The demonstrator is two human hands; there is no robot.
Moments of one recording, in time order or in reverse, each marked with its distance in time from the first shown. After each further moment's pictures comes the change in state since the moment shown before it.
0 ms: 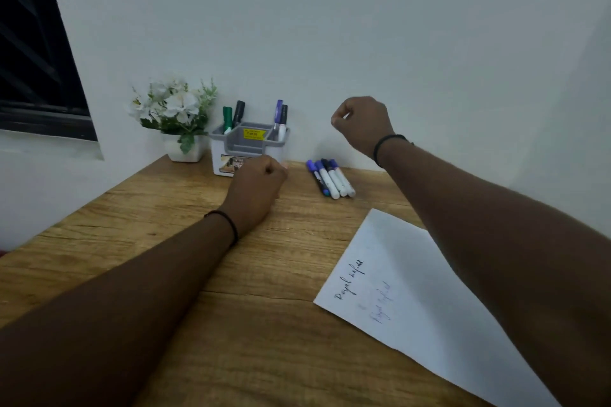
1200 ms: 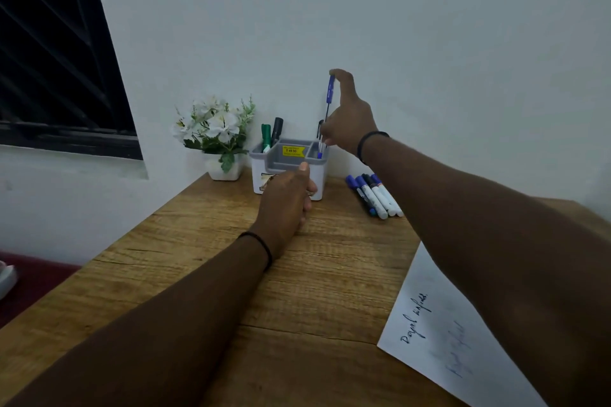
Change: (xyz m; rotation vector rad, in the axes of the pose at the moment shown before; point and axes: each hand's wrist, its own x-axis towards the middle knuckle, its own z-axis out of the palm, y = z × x) left_hand 0.009 -0.009 -0.014 -0.342 -0.002 -0.170; right_hand 0.032 -0.070 0.057 0.367 -0.047 0.012
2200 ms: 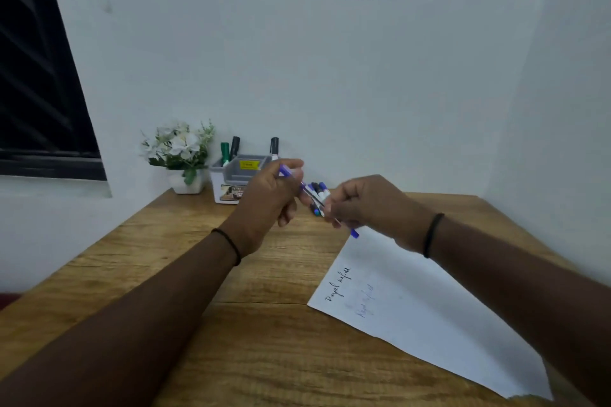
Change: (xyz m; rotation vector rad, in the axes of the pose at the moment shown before) left_hand -0.066 0.057 0.023 -0.159 -0.382 0.257; right_hand -0.192 -0.008 -0.132 0.185 -0.352 0.194
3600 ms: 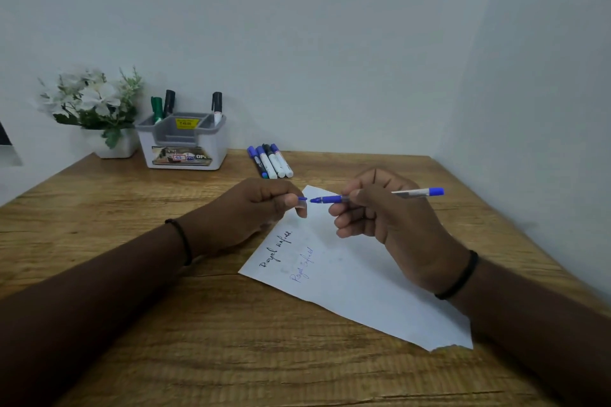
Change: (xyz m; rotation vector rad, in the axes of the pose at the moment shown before) left_hand -0.019 -0.017 0.046 0.448 -0.492 -0.029; right_hand -0.084 0.039 -0.019 0.564 0.266 0.040
